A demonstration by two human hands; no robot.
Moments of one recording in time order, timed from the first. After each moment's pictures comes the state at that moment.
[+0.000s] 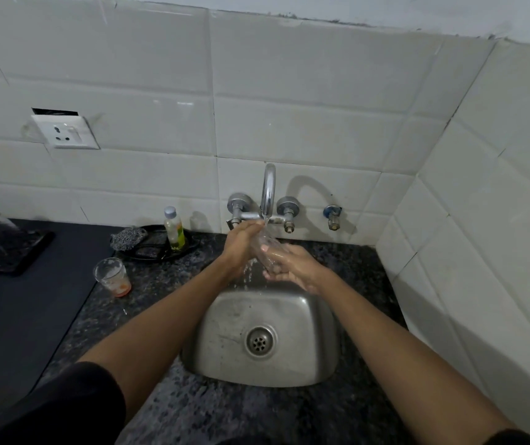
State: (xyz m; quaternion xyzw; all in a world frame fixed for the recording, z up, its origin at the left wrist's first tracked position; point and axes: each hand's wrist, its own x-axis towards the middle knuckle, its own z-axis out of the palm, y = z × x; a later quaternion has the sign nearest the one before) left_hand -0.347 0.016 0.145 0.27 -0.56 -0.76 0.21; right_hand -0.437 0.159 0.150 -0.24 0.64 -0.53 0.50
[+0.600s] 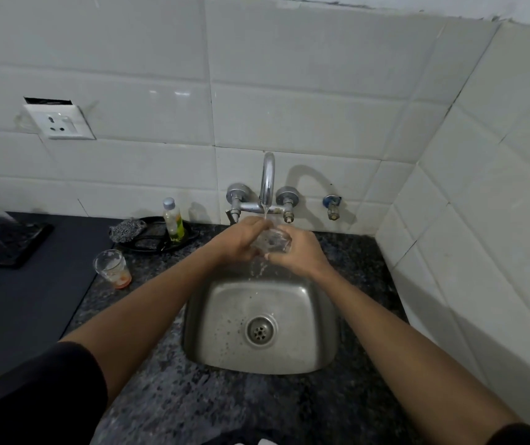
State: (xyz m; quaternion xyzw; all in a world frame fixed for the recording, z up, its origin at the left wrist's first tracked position) left_hand -0.336 -0.016 0.134 -0.04 -0.97 -0.20 0.14; right_hand -0.437 0.167 0.148 -0.41 0.81 -0.38 0.16
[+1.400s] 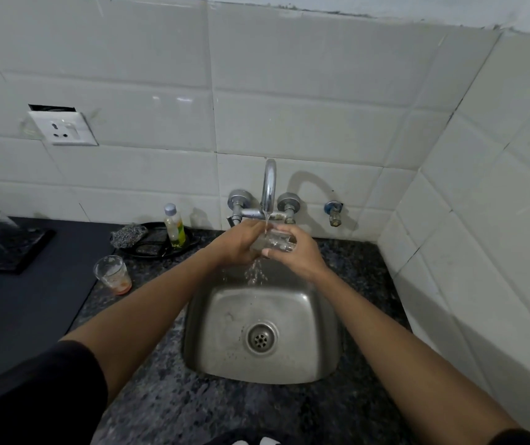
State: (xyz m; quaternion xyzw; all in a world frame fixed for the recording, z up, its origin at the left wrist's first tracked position) left_hand -0.336 -0.021 0.143 -0.02 -0.97 -0.18 0.14; right_hand -0.440 0.158 0.146 -0.34 0.78 -0.48 0.21
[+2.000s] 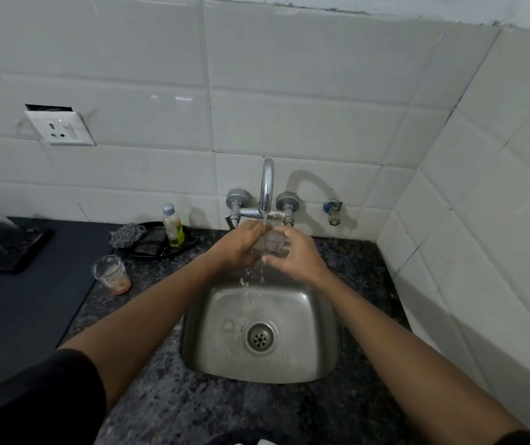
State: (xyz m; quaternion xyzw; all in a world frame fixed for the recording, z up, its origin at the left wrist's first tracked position) left_hand -0.335 -0.010 0.139 -0.02 -0.97 -0.19 0.16; right_hand -0.437 0.165 0.152 -0.41 0.80 -0.41 0.16
